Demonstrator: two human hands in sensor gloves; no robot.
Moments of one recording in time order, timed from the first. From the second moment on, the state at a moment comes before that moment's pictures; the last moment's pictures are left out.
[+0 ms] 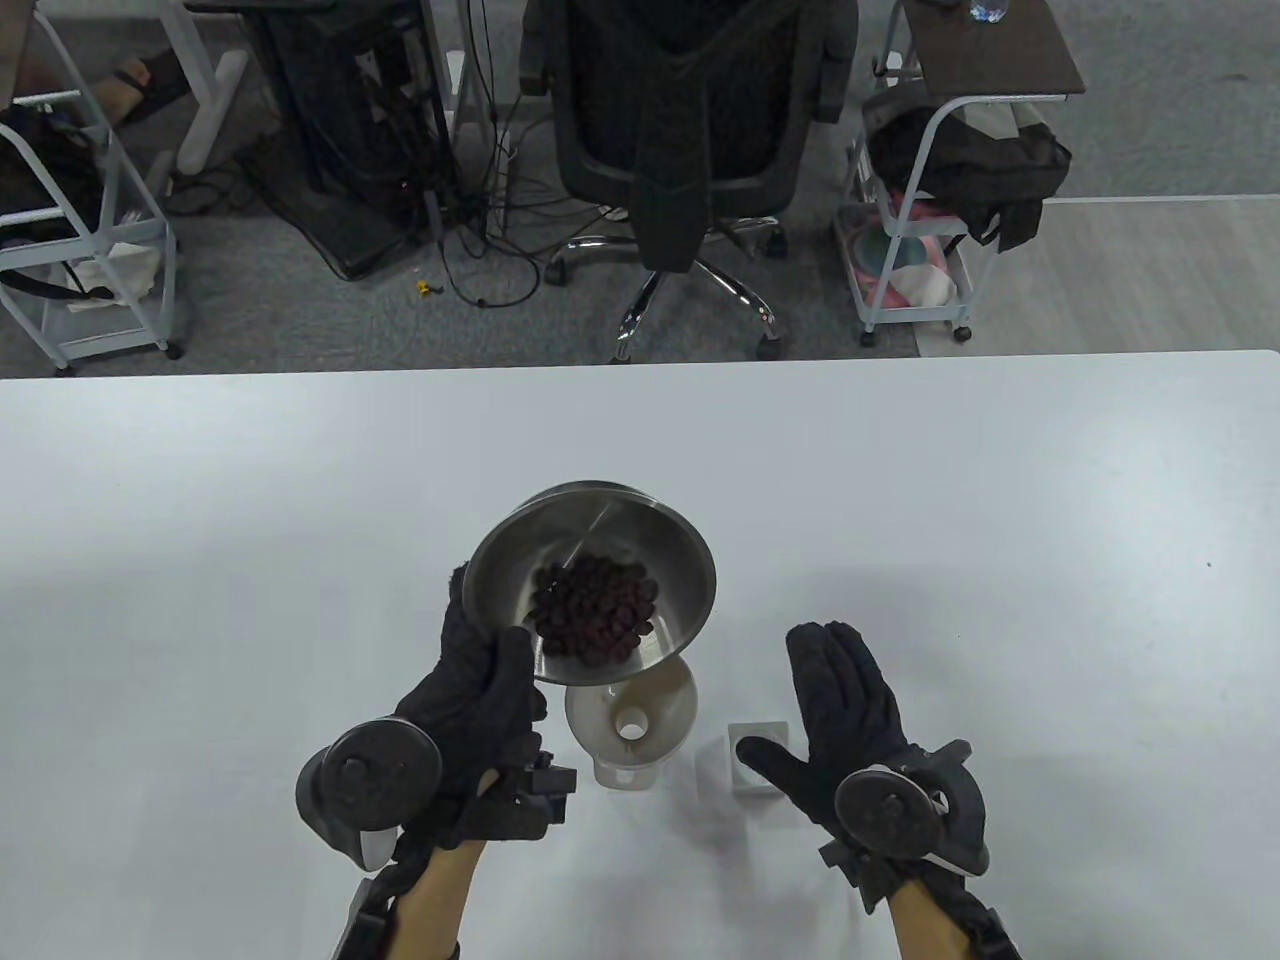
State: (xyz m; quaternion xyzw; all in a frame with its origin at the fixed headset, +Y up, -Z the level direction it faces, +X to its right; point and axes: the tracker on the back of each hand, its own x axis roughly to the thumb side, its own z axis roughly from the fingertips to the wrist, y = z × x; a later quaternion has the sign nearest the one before) left_hand -0.183 -0.638 -0.189 0.26 -0.05 0.43 0.86; right_hand 0.161 -0.714 -0.178 0.19 -0.17 0.95 0.20
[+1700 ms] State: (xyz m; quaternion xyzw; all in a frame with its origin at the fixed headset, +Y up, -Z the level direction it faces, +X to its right) left_hand -0.172 -0.631 -0.178 0.30 -0.09 0.33 0.89; right_hand 0.161 -0.715 -0.178 0.19 -0.17 0.95 0.20
